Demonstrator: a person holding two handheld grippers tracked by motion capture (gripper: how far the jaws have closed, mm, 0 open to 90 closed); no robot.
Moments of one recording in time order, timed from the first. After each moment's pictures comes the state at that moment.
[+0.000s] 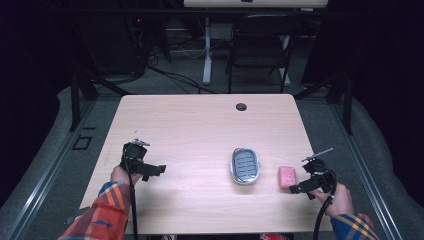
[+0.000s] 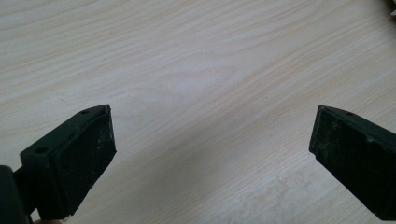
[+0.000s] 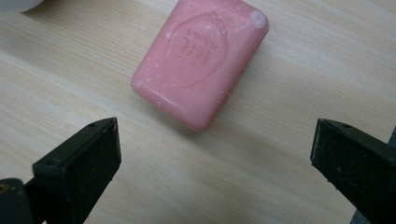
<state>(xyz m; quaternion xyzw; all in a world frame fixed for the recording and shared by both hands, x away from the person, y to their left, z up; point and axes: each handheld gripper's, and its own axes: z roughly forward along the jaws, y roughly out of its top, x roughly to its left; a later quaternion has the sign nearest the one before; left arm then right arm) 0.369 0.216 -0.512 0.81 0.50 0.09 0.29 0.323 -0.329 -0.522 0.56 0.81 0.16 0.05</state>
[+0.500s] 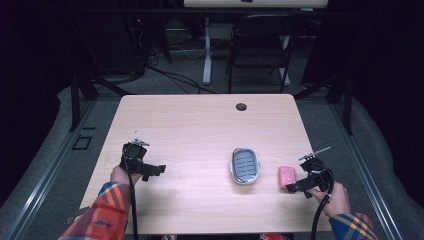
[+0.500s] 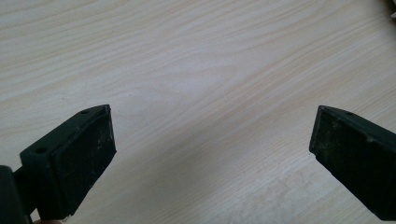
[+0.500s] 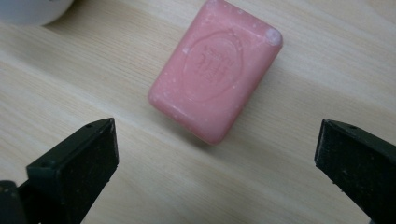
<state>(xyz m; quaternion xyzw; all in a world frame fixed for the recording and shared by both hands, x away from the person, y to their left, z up) 0.368 0.217 -0.512 0.81 0.50 0.09 0.29 0.326 -0.321 -0.519 0.55 0.81 0.18 0.04</state>
